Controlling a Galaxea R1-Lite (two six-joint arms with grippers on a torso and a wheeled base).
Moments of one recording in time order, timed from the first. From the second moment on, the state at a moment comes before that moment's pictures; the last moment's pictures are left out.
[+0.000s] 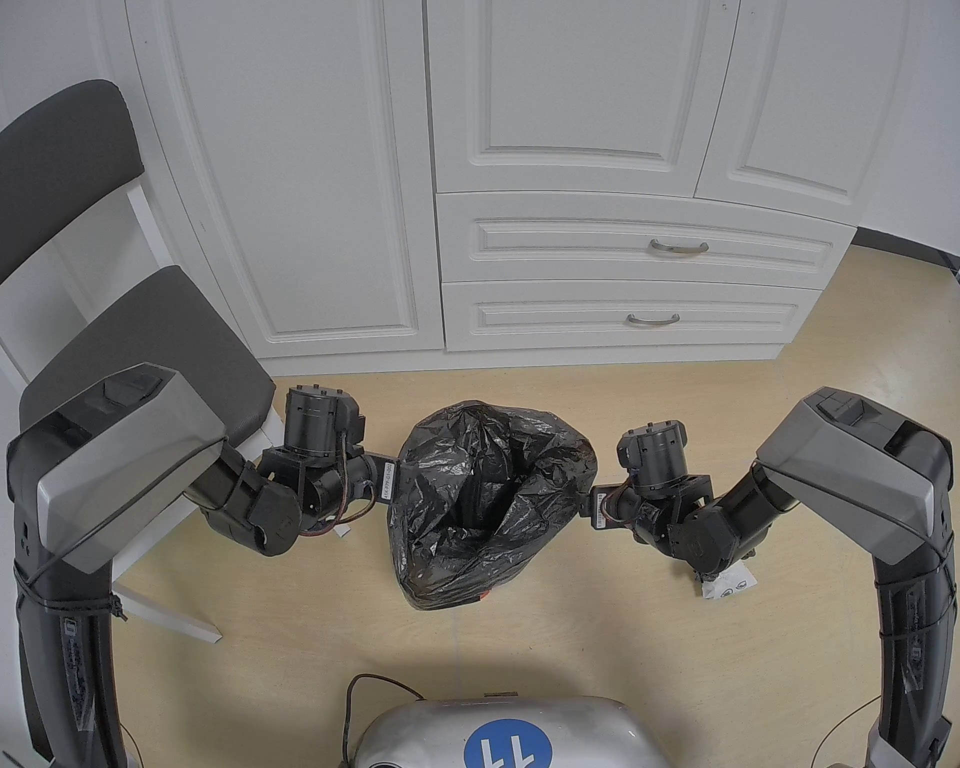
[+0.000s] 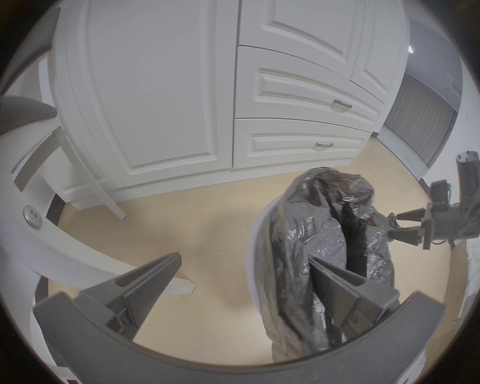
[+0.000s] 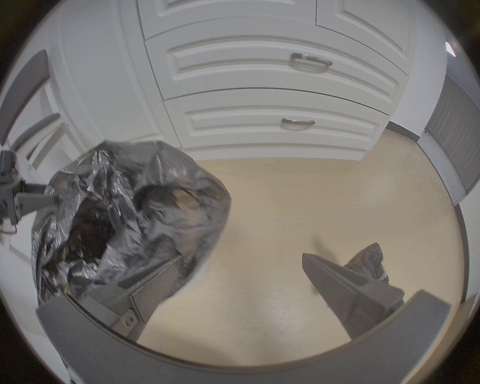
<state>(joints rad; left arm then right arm) -0.37 2.29 -1.14 -0.68 0.10 -0.02 0.46 2.38 -1.18 -0.66 -0.35 0.22</state>
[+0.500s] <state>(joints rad) -0.26 2.34 -1.20 -0.68 0.11 0.04 0.45 2.36 -1.17 -0.73 -0.31 0.26</state>
